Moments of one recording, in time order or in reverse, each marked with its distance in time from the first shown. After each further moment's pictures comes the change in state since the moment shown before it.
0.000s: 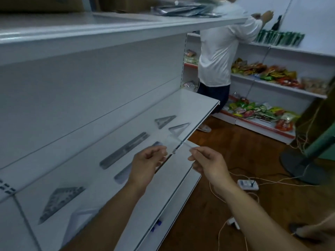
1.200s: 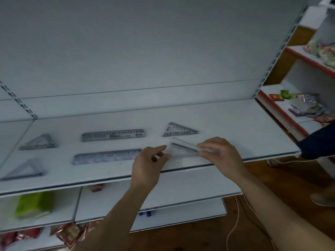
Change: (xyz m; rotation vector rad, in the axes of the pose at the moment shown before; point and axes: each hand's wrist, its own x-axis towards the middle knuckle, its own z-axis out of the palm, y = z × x) left_hand 0.135 -0.057 0.152 0.408 0.795 -0.080; right_hand 0.345 0.040 -0.058 -0.408 -0.873 -0.564
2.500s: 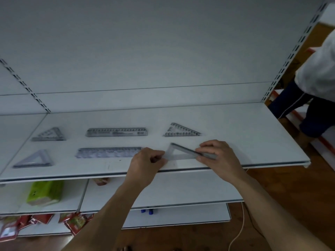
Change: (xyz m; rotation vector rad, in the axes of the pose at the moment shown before) left_hand 0.004 -0.002 -0.002 0.328 -0.054 0.025; right_hand 0.012 0.021 -0.002 -0.215 -0.128 -0.044
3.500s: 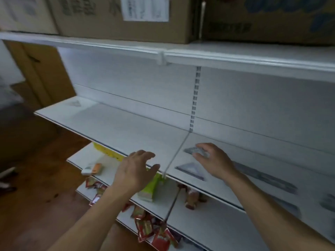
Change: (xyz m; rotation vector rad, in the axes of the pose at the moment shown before) left_hand -0.121 -0.211 -0.356 0.493 0.423 -0.160; right_hand 0.099 -0.382 0.232 0.013 -0.333 -0.273
